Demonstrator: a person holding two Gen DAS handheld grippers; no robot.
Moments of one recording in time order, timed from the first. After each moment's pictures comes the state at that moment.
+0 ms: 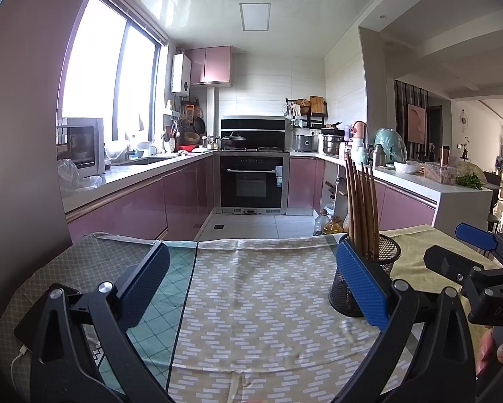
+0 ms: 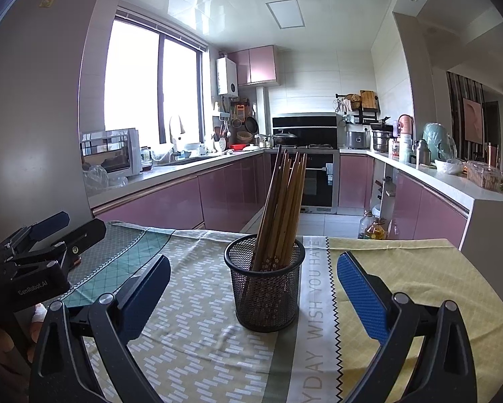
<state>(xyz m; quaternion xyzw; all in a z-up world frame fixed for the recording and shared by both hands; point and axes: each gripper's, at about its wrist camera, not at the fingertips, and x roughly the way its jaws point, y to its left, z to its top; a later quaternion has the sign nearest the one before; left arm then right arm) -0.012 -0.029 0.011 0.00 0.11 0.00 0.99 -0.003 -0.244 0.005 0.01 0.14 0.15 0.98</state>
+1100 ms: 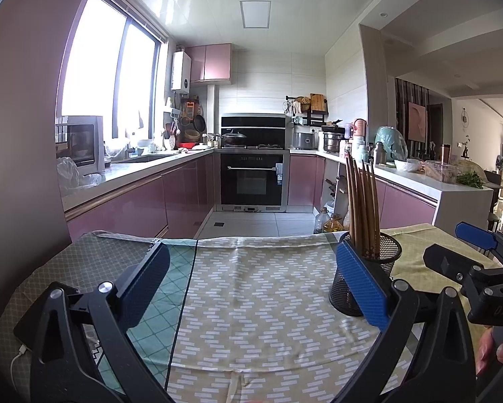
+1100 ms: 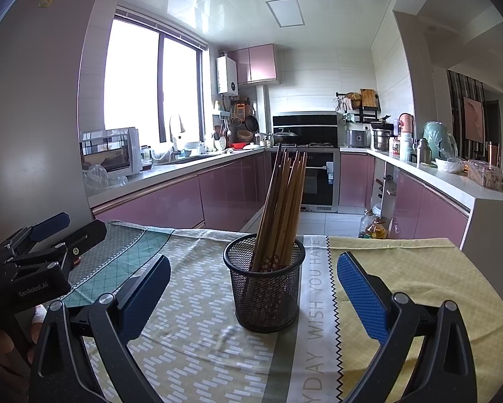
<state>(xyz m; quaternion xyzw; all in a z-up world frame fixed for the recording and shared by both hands) -0.010 -0.032 0.009 0.00 0.11 0.00 0.99 0.000 -0.240 0.003 0.01 0.14 0.15 0.98</state>
